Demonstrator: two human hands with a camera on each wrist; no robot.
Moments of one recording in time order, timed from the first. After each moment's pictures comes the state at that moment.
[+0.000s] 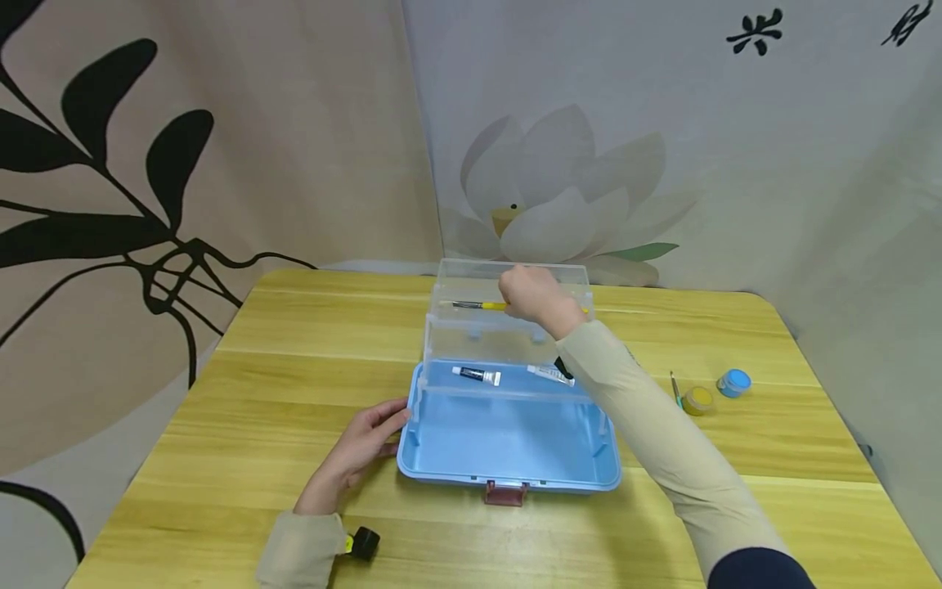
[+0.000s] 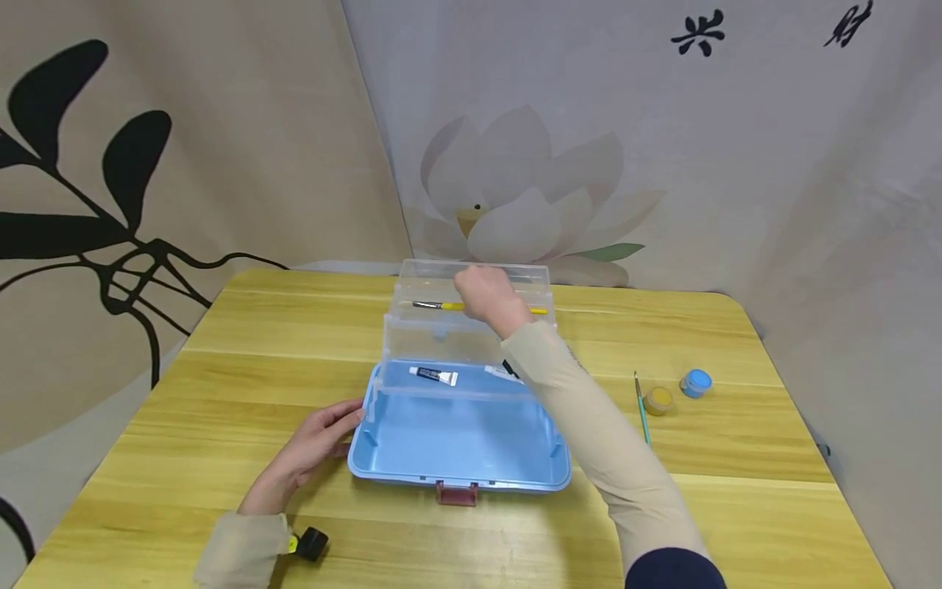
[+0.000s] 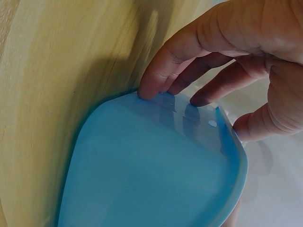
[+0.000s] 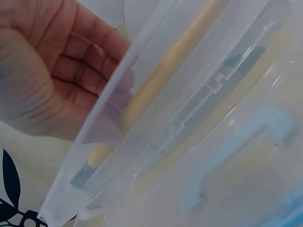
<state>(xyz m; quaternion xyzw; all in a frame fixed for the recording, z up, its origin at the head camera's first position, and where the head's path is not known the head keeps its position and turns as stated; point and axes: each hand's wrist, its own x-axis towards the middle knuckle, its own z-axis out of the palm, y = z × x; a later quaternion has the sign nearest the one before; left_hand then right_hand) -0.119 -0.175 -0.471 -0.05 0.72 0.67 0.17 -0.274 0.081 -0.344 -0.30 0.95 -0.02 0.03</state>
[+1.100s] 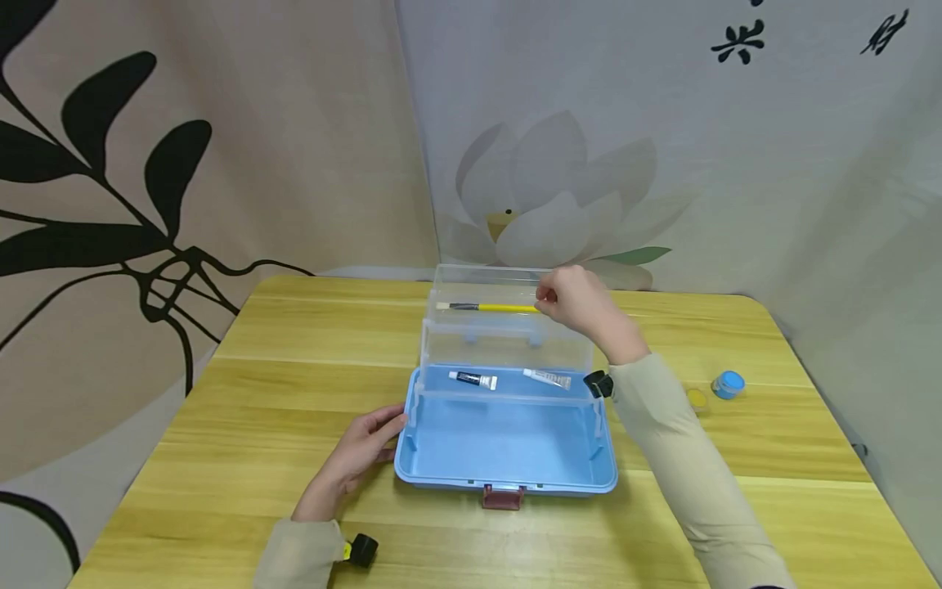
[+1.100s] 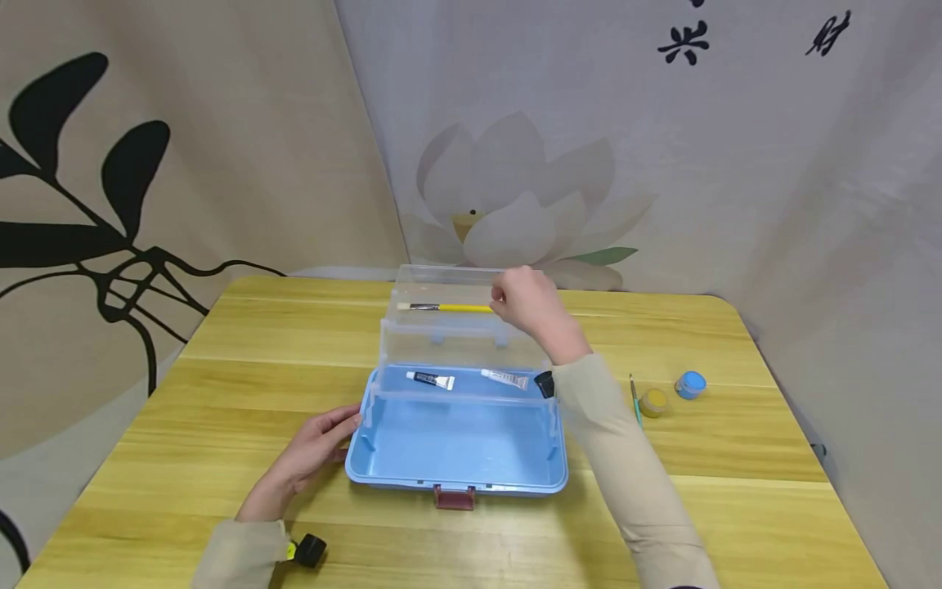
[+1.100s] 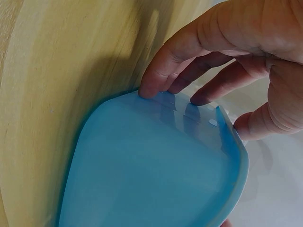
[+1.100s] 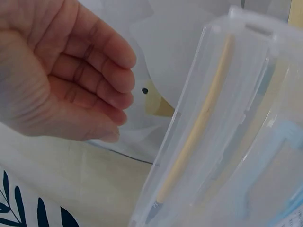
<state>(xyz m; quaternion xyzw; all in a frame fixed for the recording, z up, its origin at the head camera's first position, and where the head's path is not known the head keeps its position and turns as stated) -0.116 -0.173 -0.470 -0.06 0.72 0.67 0.17 -0.241 0.138 -0.324 -0.26 0.95 -0.17 -0.05</state>
